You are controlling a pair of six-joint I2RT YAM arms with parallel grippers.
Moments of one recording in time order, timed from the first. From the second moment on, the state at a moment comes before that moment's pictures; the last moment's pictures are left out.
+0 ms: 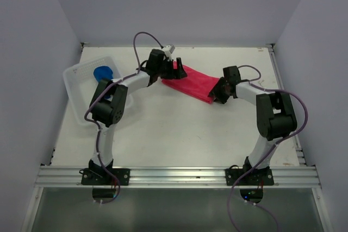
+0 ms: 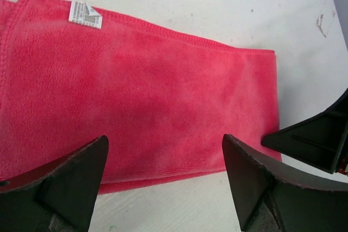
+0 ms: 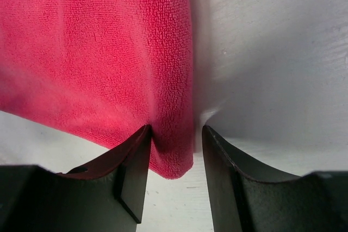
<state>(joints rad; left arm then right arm) -0.44 2.15 1.53 0.03 0.33 -0.43 0.20 1.81 1.07 -0.29 -0.08 0.86</state>
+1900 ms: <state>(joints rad) -0.77 1.40 0.58 0.10 -0.10 -0.76 0.26 1.43 0.69 -0.42 -0.26 0.53</state>
